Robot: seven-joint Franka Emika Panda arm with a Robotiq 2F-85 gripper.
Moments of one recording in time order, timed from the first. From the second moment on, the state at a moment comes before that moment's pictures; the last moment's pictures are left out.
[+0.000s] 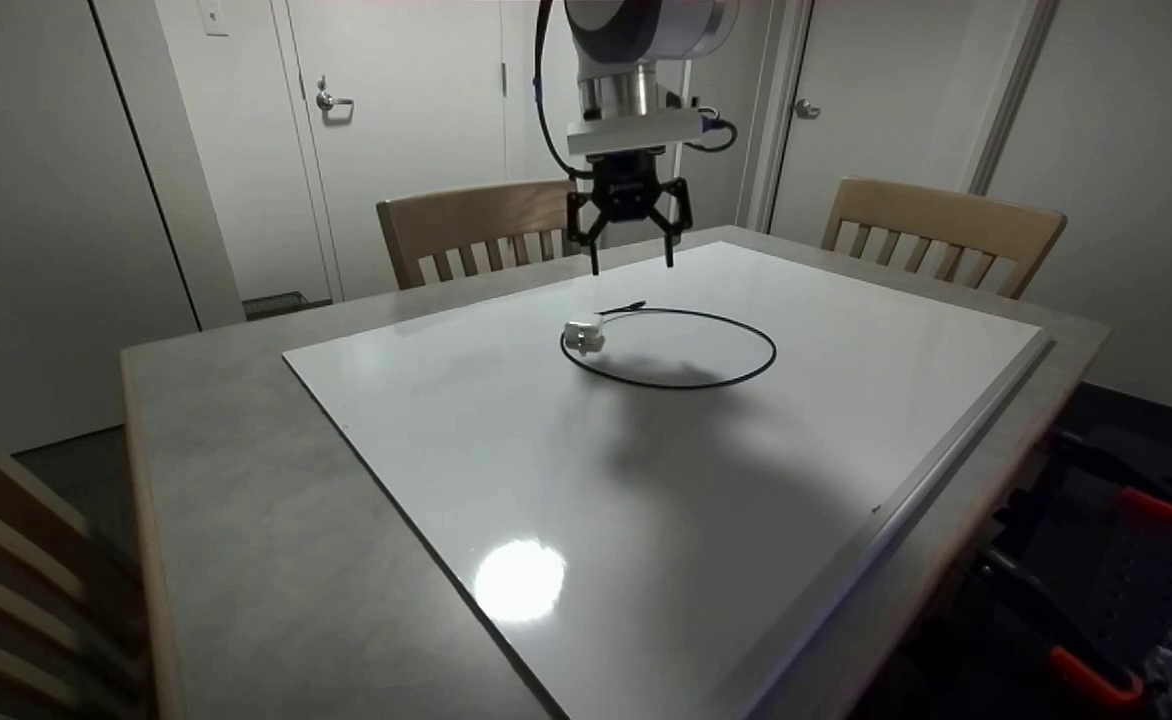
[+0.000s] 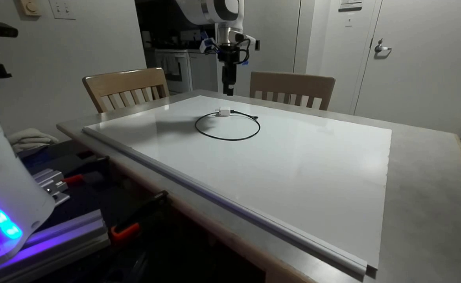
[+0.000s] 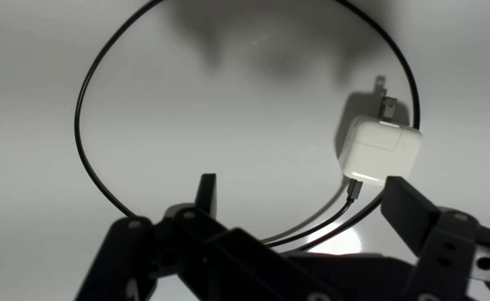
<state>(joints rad) 0.17 0.64 -0.08 -1.64 0.00 2.12 0.80</state>
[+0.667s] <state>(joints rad) 0.18 0.67 -0.08 -1.61 -0.01 2.11 0.82</state>
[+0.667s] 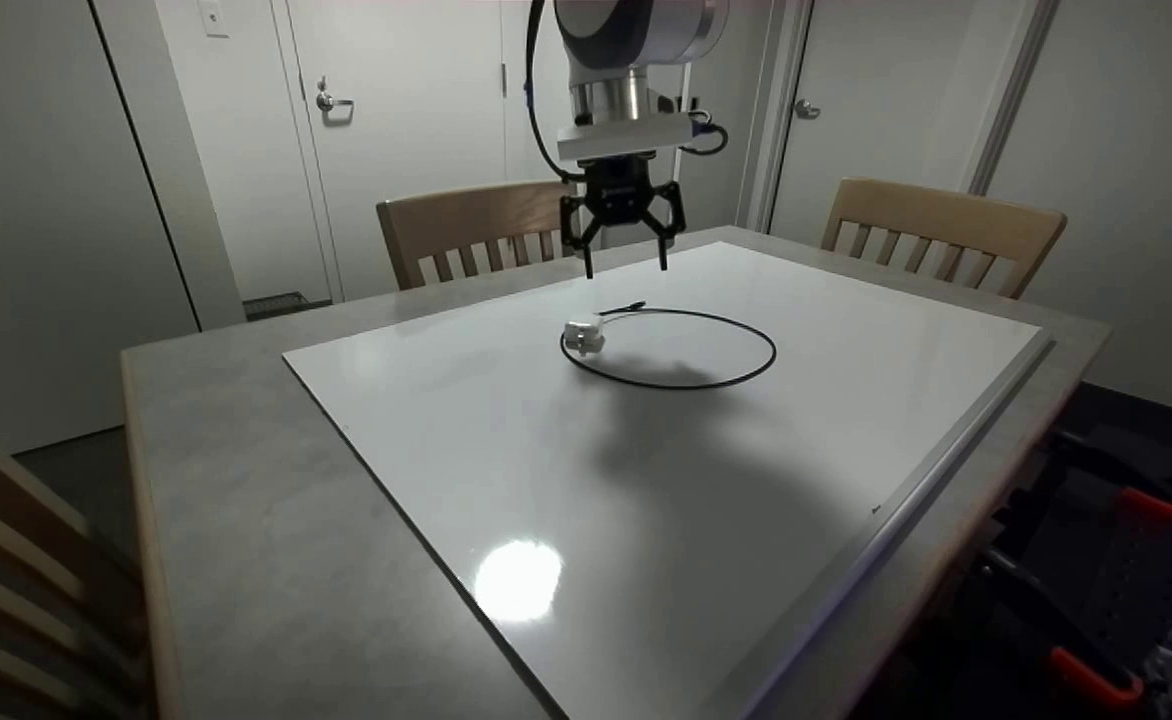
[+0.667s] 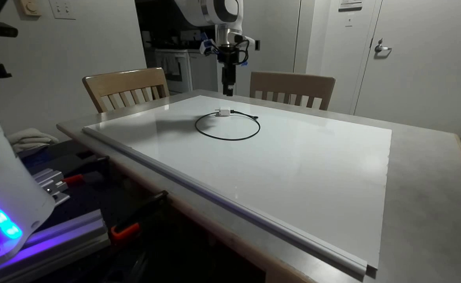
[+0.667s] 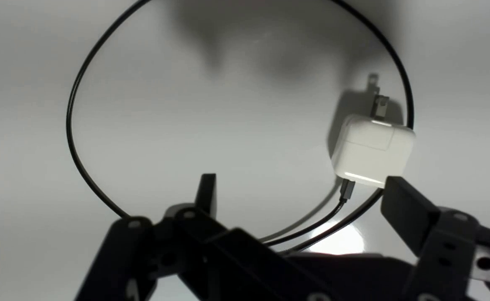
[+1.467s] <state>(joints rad) 0.18 0.80 -0.06 -1.42 0.01 2.18 0.82</state>
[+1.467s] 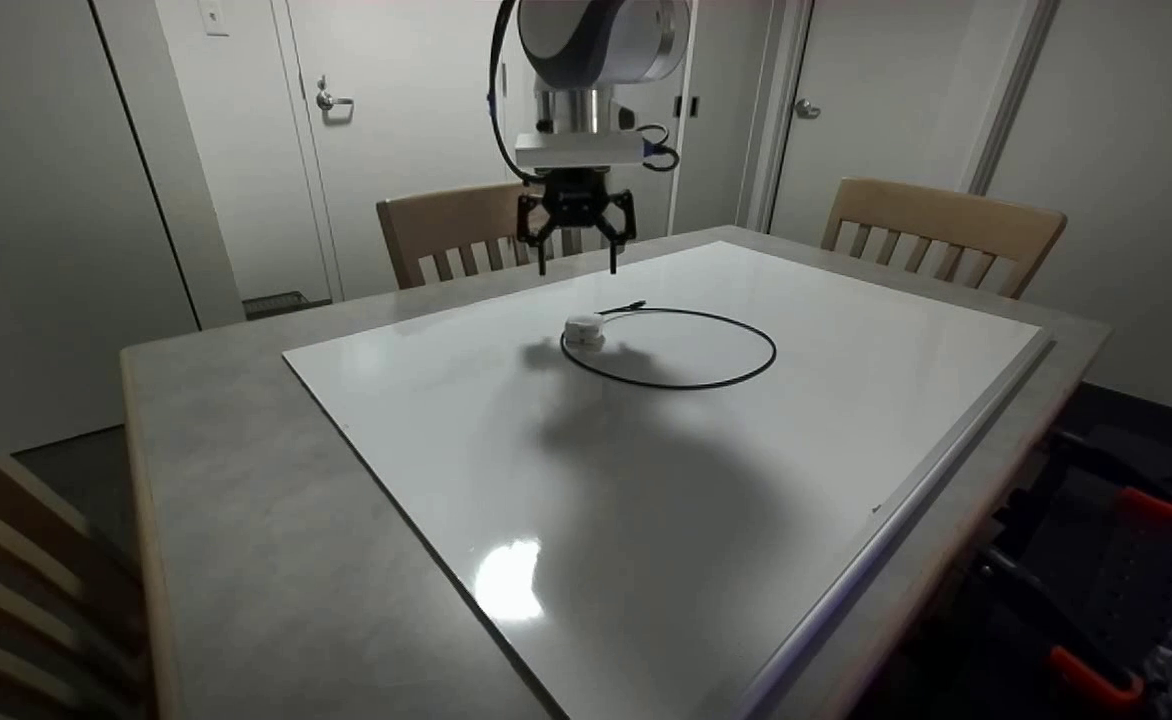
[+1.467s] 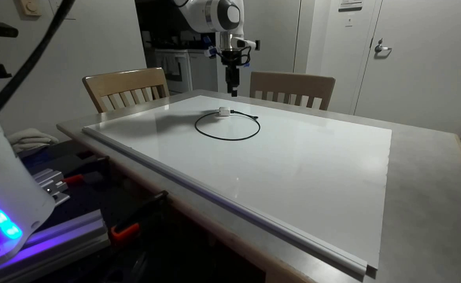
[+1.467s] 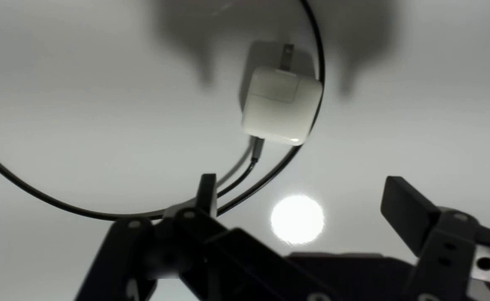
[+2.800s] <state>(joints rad) 0.20 0.80 -0.04 -1.46 0.03 2.17 0.89</state>
